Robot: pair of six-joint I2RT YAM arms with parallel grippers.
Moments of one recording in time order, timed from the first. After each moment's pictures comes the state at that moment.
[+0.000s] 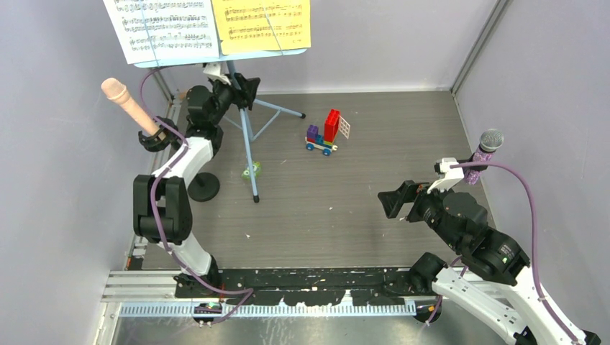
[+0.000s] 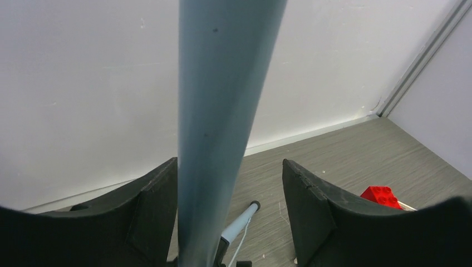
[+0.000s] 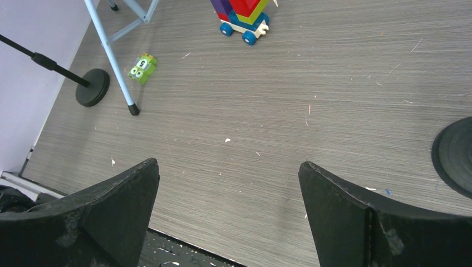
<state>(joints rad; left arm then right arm) -0.10 1.66 1.20 0.65 0.35 -0.22 0.73 0.43 0.87 -0.79 0.30 0.51</state>
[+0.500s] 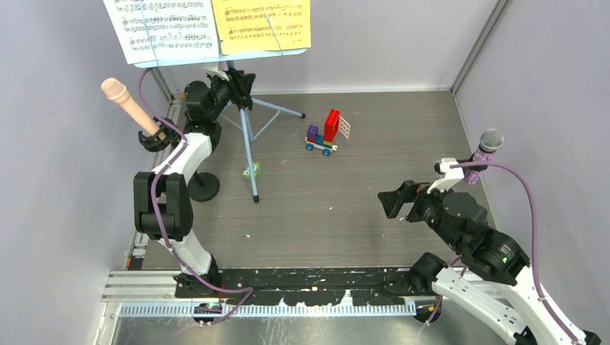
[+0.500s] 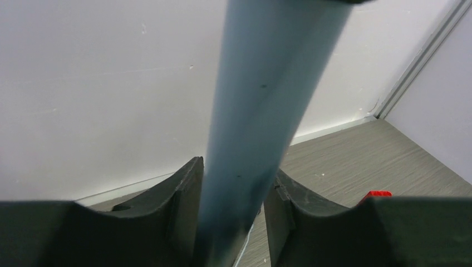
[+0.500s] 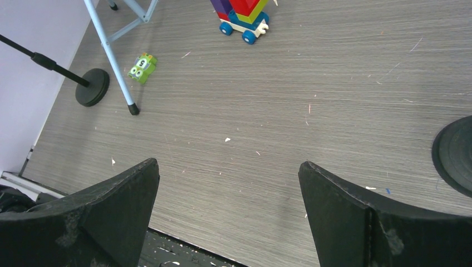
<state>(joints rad) -0.09 1.70 1.27 0.62 0.39 -0.23 0.73 0.43 0.87 -0.79 0.30 0.52</state>
